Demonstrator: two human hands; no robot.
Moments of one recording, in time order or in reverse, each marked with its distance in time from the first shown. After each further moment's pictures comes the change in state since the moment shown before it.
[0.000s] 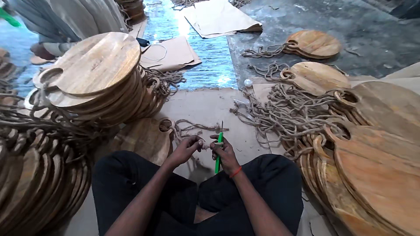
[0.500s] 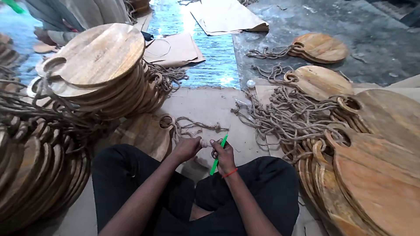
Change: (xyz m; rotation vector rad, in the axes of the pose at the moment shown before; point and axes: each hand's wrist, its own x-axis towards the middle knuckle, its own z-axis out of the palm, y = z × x) left_hand 0.026 -0.021 0.004 0.814 -0.161 -0.026; right_hand -0.001 -0.003 0.020 0.103 0.287 0.046
